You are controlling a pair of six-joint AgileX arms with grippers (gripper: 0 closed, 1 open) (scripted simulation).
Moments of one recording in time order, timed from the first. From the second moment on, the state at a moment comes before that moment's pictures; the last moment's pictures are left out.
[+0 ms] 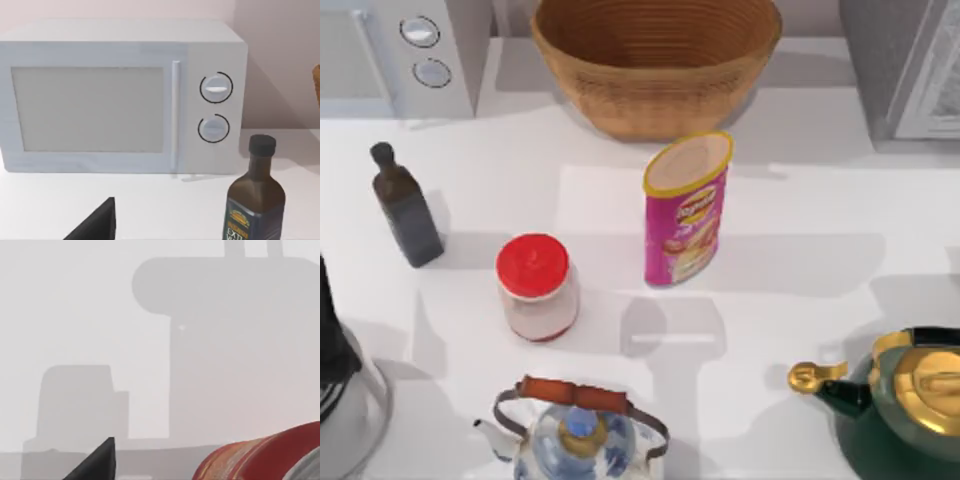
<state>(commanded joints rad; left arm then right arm) 0.00 0.00 0.00 0.00 0.00 0.00 -0.25 1.63 0.68 0.05 -0.15 -0.18</state>
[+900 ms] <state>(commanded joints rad) 0.00 0.00 0.00 0.00 0.00 0.00 -0.25 1.69 0.66 0.12 -0.15 -0.18</state>
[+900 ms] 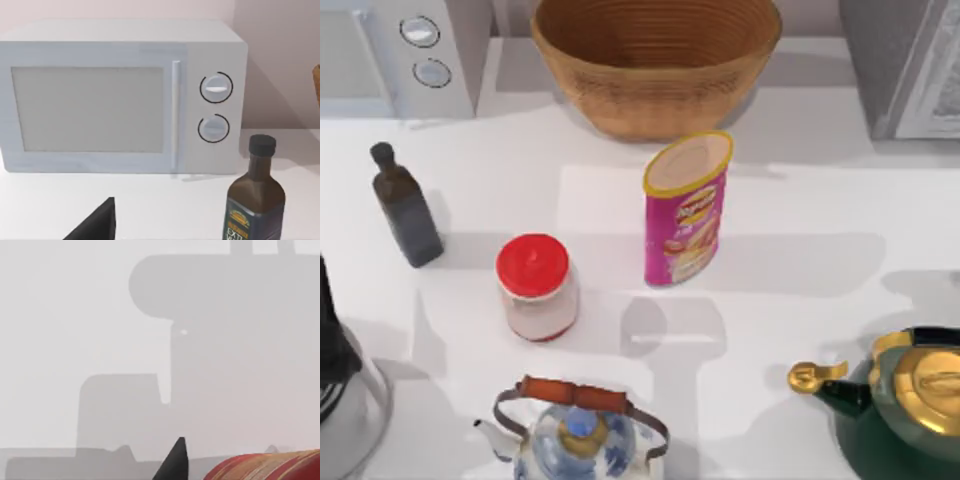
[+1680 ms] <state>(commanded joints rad) 0.00 0.00 0.00 0.00 0.00 0.00 -0.25 1.69 0.66 0.12 -0.15 -0.18</state>
